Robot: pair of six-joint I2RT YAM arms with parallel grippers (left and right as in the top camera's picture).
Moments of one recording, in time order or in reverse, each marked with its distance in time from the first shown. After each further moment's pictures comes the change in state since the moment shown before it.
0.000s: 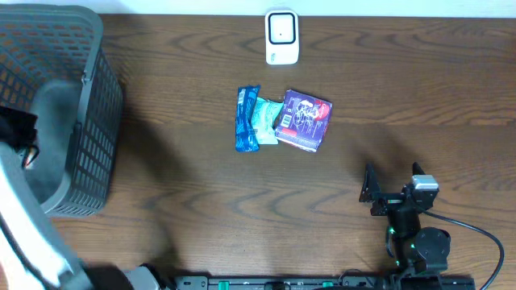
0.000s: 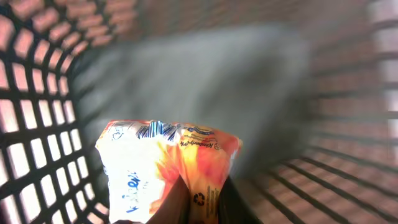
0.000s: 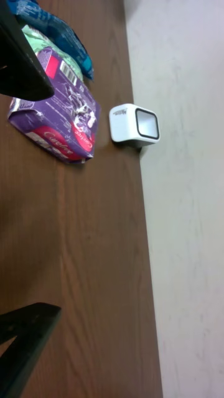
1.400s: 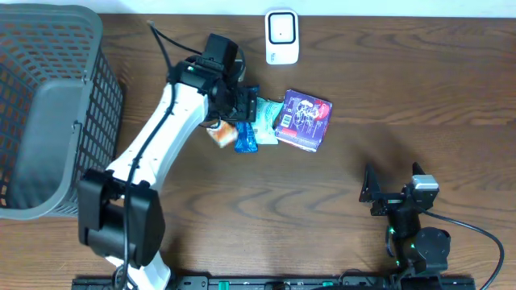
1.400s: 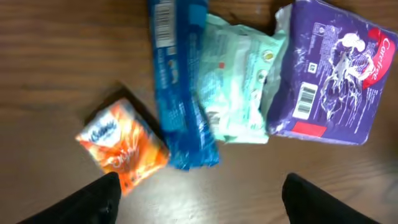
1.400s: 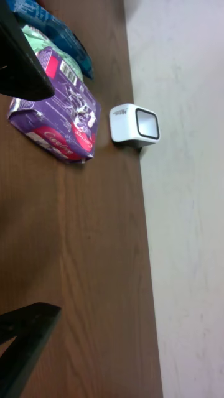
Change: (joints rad) left arm -0.986 0.372 0.007 0.163 0.259 0.411; right arm 0.000 0.000 0.000 0.000 0.000 0.000
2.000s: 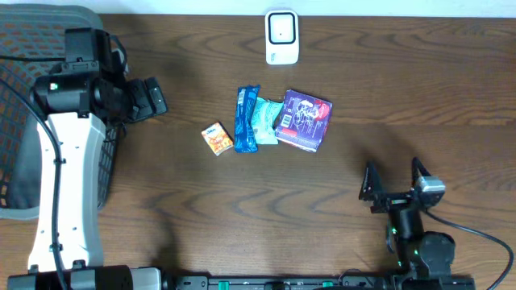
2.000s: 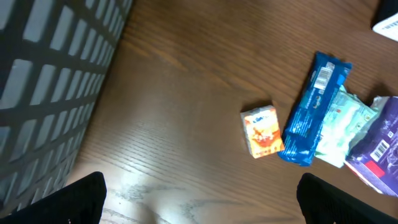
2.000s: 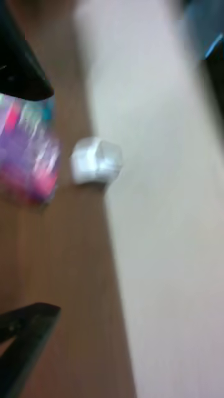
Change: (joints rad) left arm 0.426 -0.314 0.054 -0.309 -0.124 -0.001; right arm -0.001 0.001 -0.002 0.171 -0.104 0.149
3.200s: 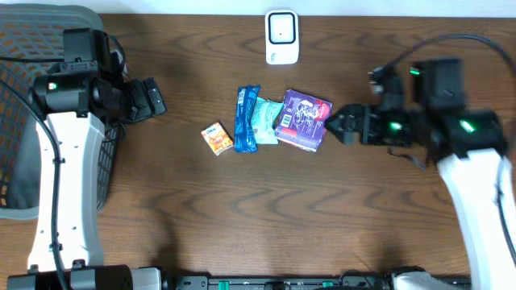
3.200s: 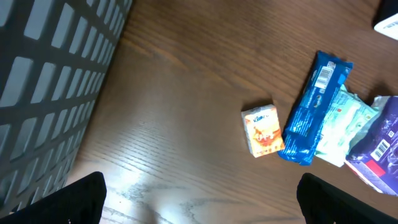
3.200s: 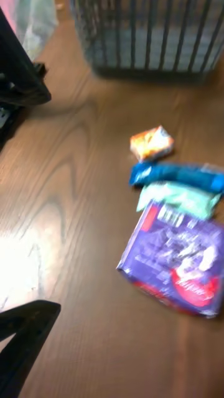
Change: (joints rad) left arm 0.006 0.001 -0.002 -0.004 0.000 0.000; right arm 0.088 1.389 1.404 -1.207 -0.372 -0.047
